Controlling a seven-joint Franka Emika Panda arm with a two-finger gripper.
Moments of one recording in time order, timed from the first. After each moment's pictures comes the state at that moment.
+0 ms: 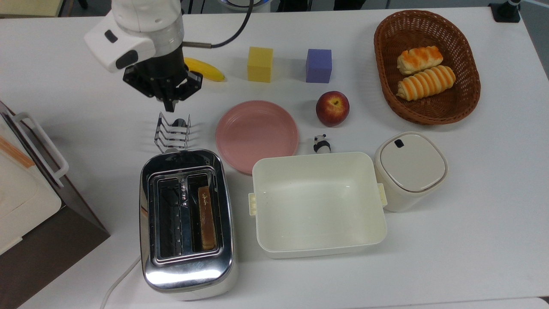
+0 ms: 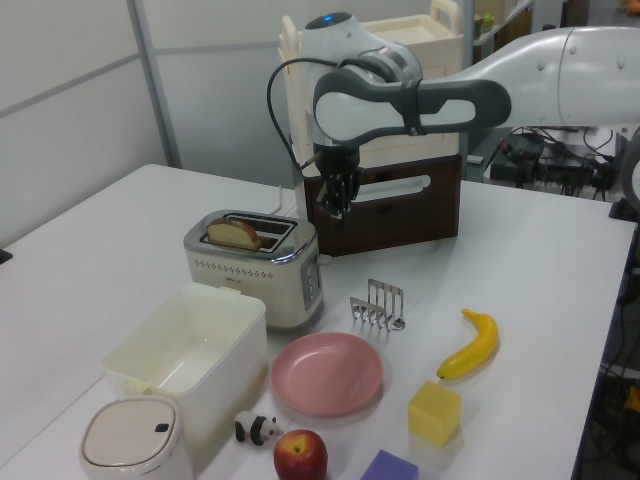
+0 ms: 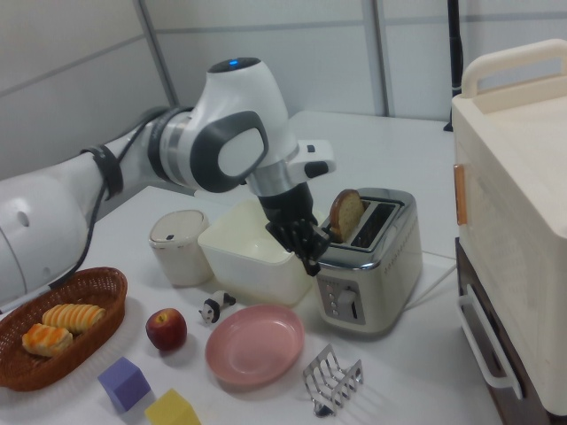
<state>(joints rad) -0.31 0.38 0.26 -1.34 -0.19 1.79 0.01</state>
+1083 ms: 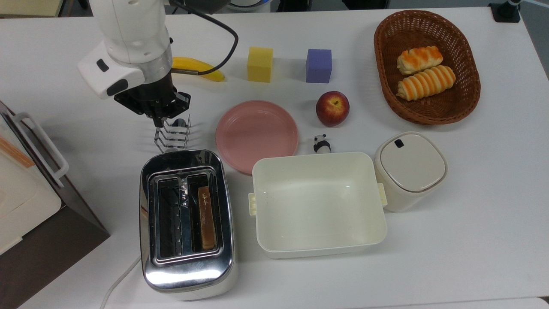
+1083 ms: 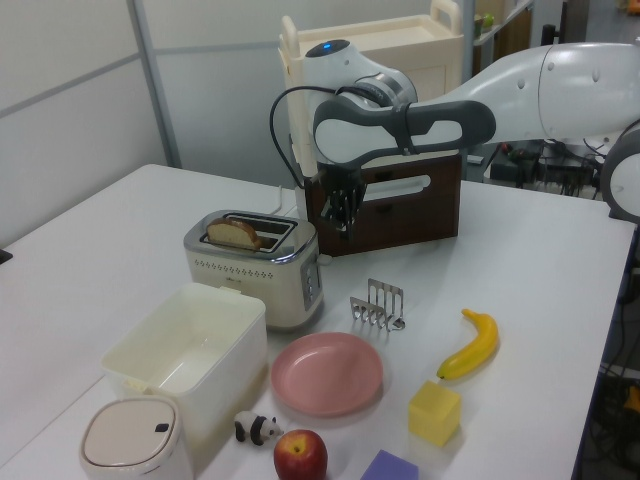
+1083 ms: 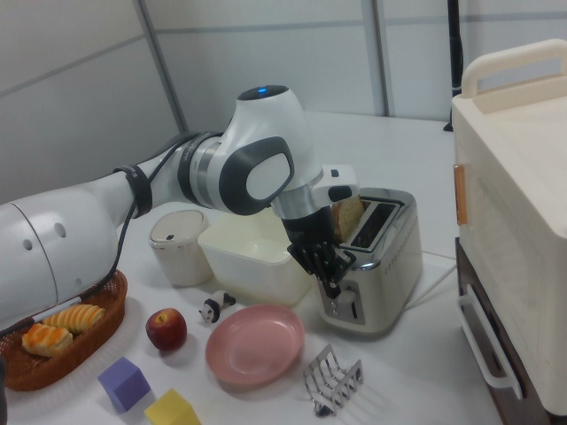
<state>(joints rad) -0.31 0.45 0.23 -1.34 -0.22 1.82 0.01</state>
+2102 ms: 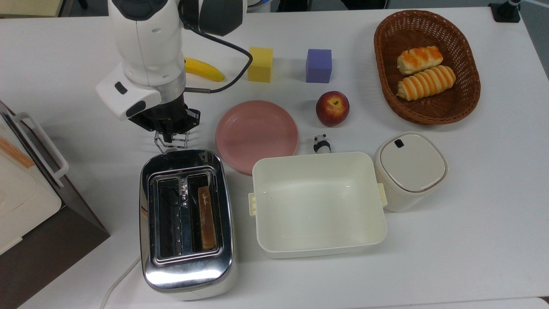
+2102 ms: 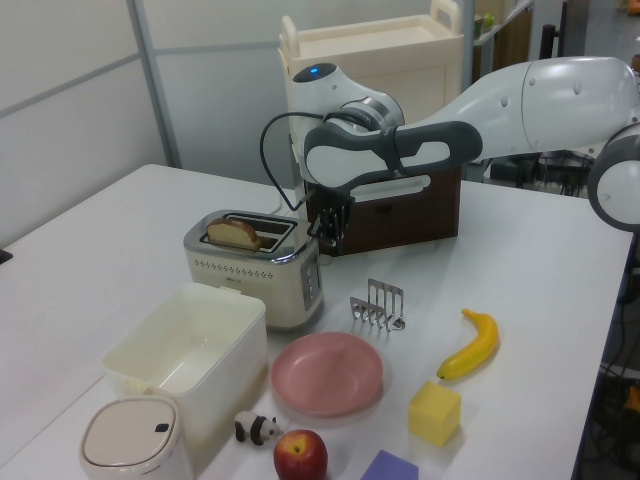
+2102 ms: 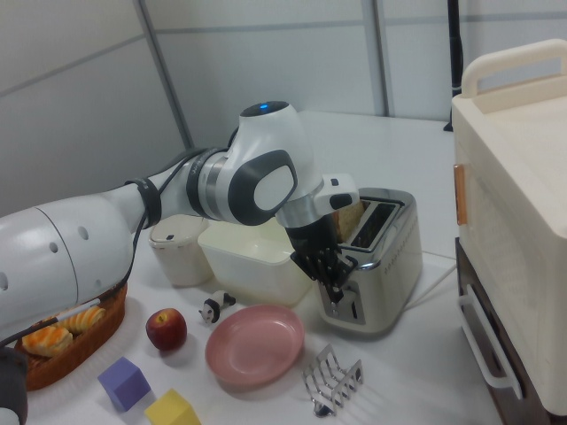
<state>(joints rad) -0.29 0.50 0.24 -1.34 -0.26 1.88 0.01</state>
